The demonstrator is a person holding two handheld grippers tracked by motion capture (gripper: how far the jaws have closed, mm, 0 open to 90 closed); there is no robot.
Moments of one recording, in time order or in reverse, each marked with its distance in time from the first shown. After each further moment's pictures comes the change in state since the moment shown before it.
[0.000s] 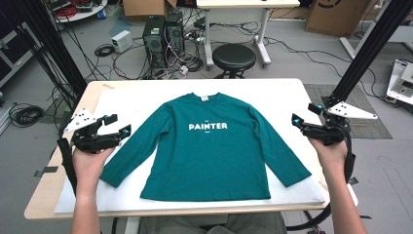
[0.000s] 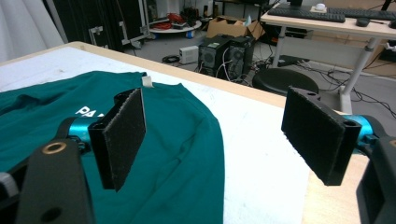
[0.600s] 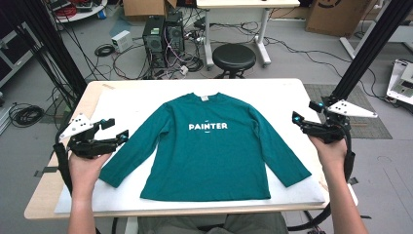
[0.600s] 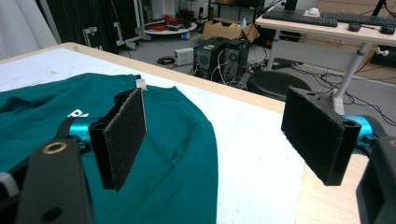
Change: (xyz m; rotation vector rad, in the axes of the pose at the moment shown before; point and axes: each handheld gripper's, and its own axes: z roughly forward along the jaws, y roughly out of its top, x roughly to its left) left arm -0.001 -0.011 -0.010 0.004 -0.006 0.005; right arm 0.000 0.004 0.001 -0.003 -0.018 -0.008
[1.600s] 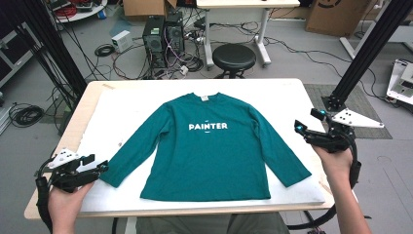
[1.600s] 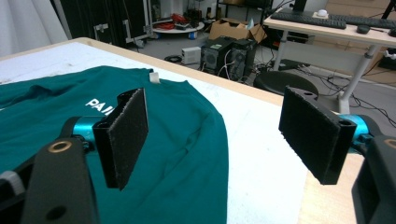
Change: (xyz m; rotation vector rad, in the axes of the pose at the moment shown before) left arm 0.008 -0.085 -0.053 0.254 0.201 -0.146; right arm 0.011 -0.009 -0.022 -0.003 0.027 -0.026
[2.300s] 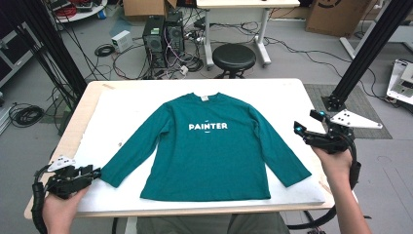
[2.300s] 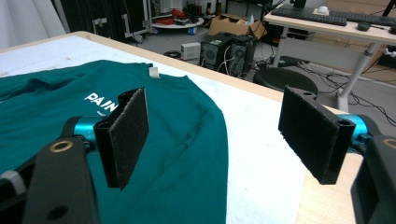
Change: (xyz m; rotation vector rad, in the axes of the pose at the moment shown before) left arm 0.015 -0.024 0.001 0.117 0.020 -0.062; right arm 0.002 -0.002 0.001 0.017 -0.004 -0.012
